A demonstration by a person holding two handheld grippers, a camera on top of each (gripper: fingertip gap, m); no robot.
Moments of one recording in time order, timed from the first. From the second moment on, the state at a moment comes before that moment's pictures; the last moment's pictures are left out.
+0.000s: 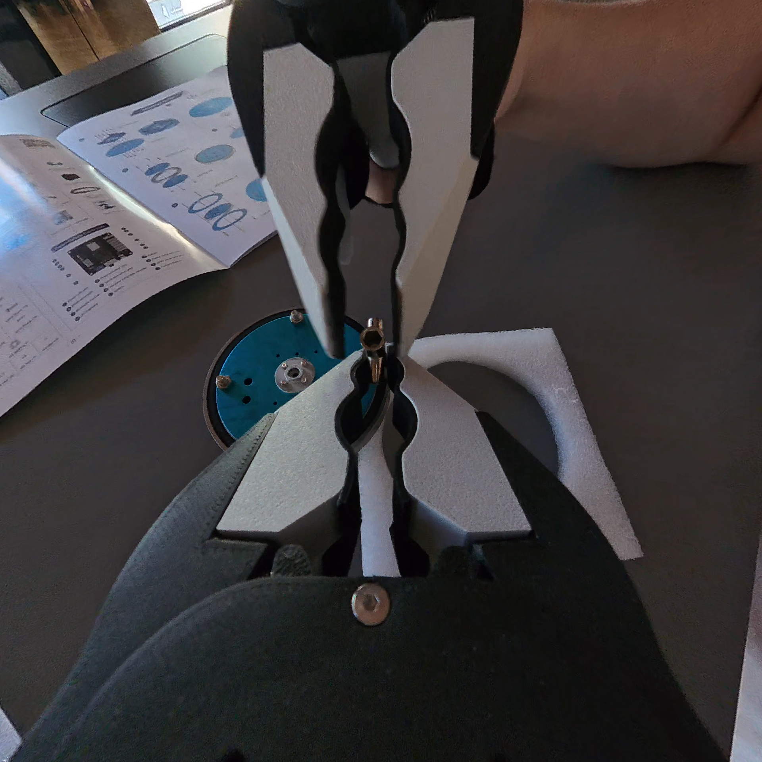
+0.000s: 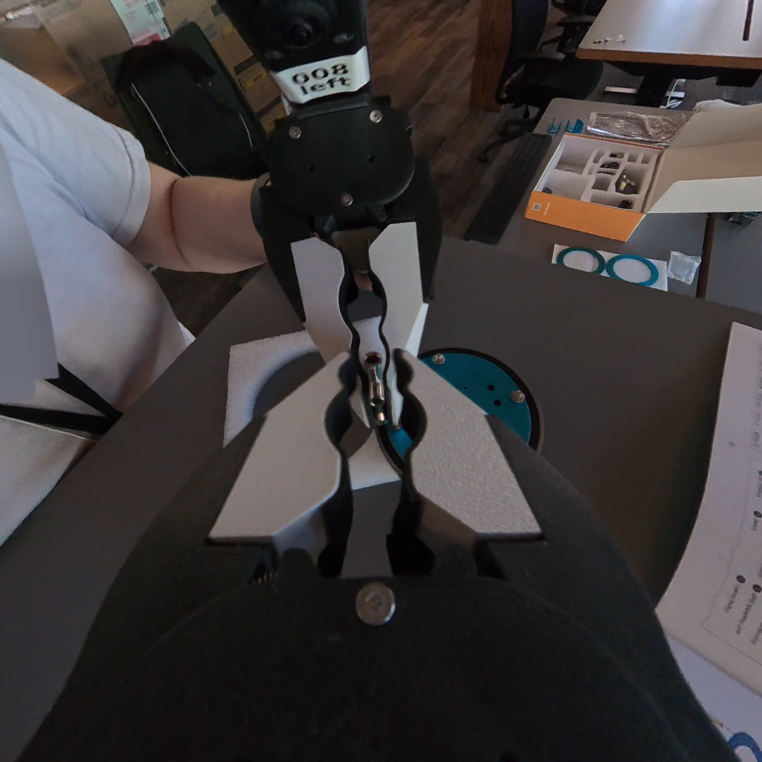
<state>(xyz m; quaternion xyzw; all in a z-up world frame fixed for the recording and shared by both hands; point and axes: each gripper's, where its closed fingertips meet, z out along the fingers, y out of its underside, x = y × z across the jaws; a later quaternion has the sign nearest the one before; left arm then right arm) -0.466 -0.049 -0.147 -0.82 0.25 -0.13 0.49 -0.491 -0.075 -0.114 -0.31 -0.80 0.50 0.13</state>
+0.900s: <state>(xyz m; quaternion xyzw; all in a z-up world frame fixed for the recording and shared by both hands) -0.481 -0.055 -0.123 -0.79 0.21 -0.15 0.56 -0.489 -0.057 -0.118 -0.34 -0.77 0.53 0.14</state>
